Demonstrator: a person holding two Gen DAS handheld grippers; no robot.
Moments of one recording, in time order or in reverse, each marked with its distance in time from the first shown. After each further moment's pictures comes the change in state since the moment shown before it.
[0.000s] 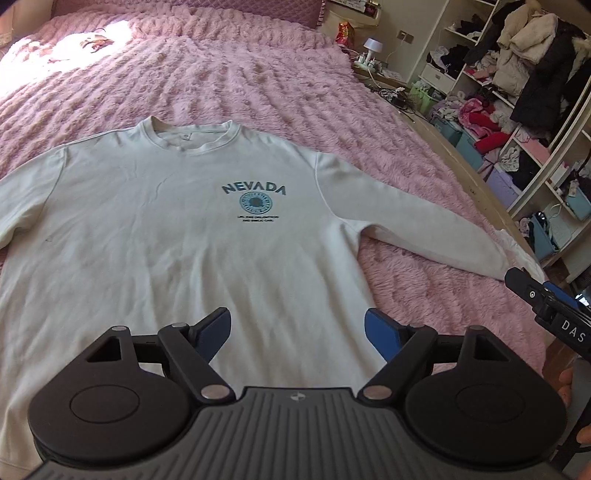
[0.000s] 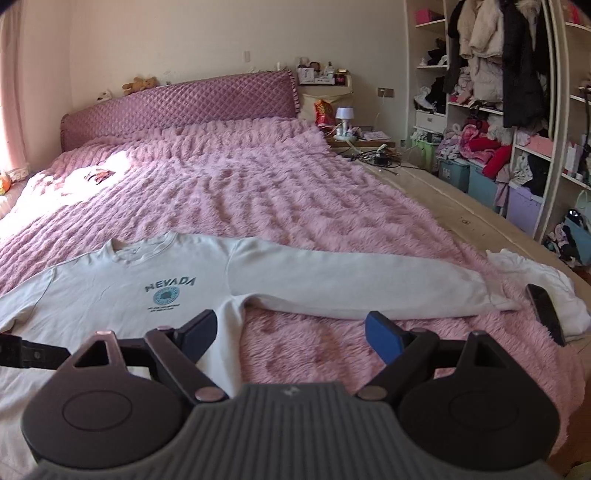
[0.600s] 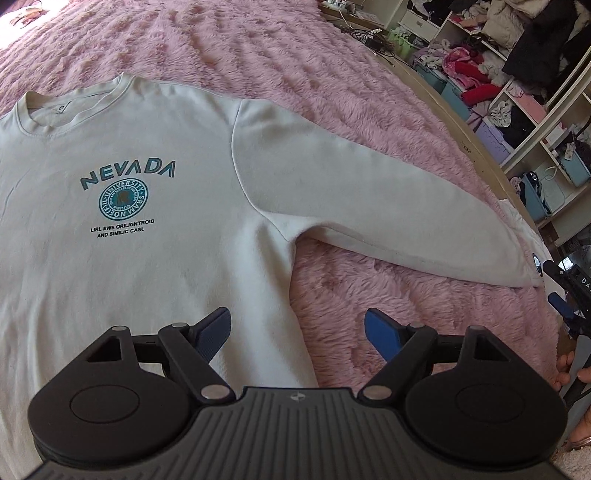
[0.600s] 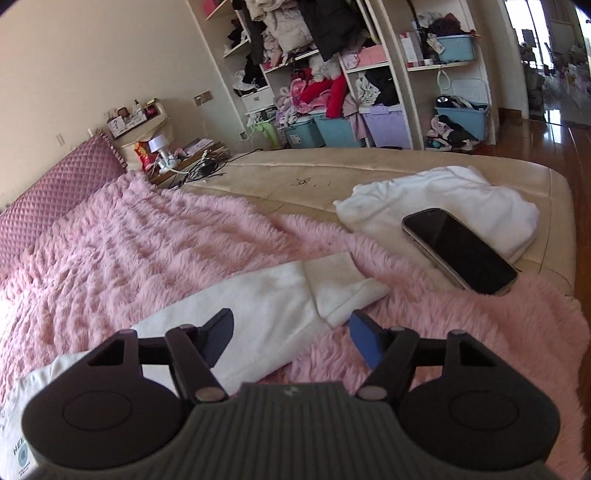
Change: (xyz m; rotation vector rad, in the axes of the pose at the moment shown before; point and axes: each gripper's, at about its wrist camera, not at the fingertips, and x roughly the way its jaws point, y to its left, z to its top) left arm 0.159 -0.065 0.045 0.054 0.176 -0.036; right arm 0.161 -0.247 -0.015 0.528 0.002 -0.283
